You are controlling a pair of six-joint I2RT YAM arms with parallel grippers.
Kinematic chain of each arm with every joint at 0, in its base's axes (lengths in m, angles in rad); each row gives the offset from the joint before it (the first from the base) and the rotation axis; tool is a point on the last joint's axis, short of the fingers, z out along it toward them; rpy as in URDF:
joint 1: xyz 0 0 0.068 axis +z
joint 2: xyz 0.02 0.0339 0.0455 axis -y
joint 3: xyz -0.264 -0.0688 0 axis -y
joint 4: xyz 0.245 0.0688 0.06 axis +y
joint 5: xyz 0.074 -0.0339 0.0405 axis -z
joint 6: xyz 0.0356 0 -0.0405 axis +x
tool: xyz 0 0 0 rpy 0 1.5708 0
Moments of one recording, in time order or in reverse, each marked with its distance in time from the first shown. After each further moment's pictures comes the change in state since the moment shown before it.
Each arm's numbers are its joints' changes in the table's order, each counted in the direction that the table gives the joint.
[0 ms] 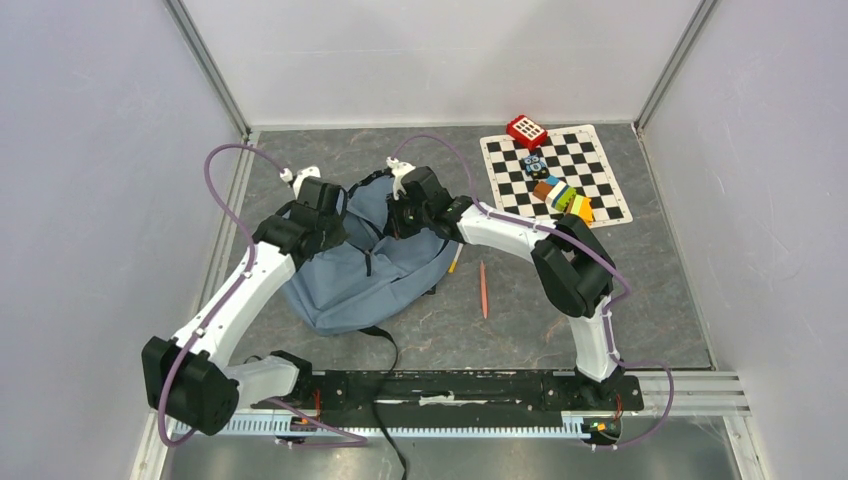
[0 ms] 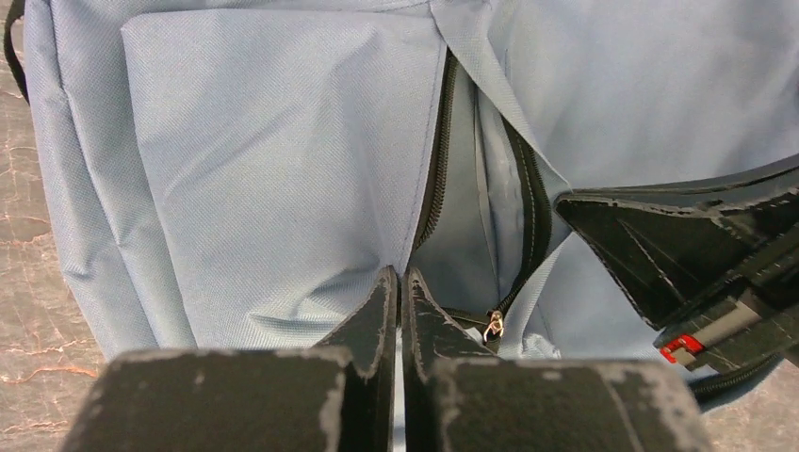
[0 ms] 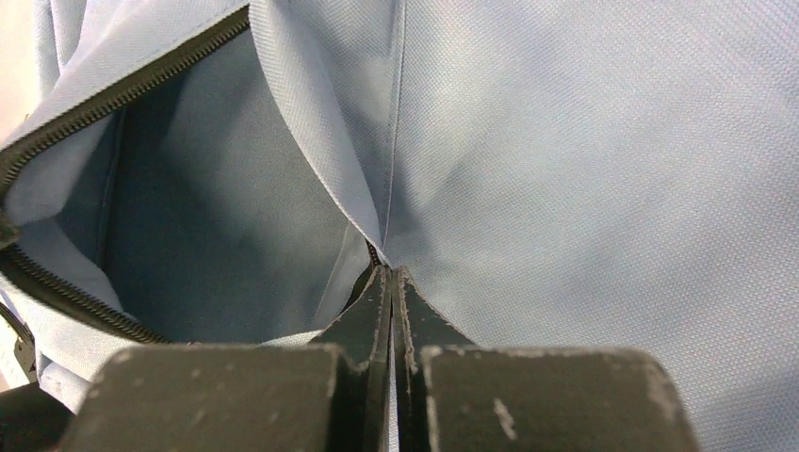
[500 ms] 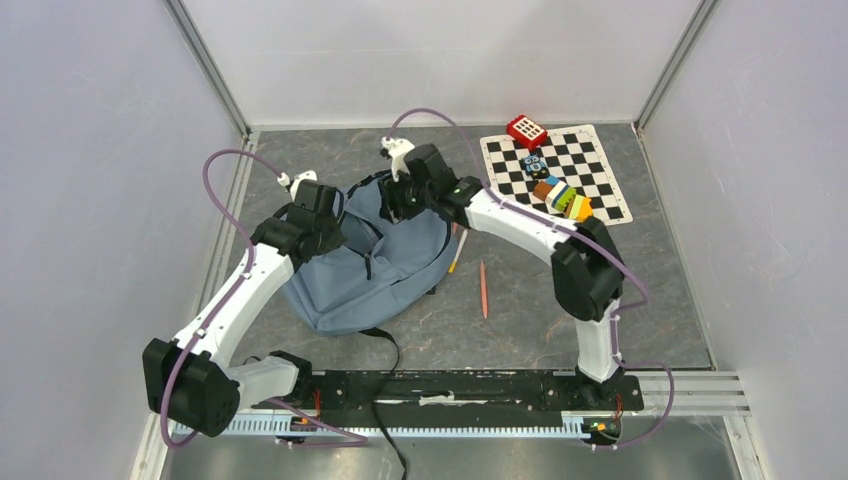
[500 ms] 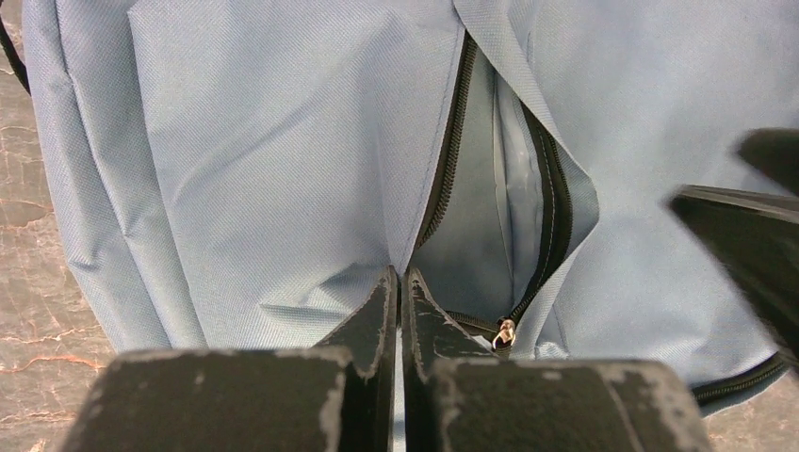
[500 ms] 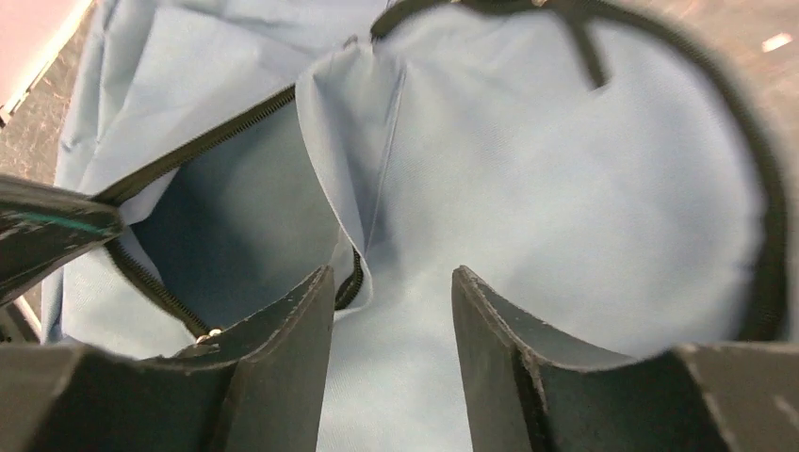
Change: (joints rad) left arm 0.027 0.034 -0.031 0.004 0.034 -0.002; right arm -0.010 0.029 0.123 0.123 0.002 -0.148
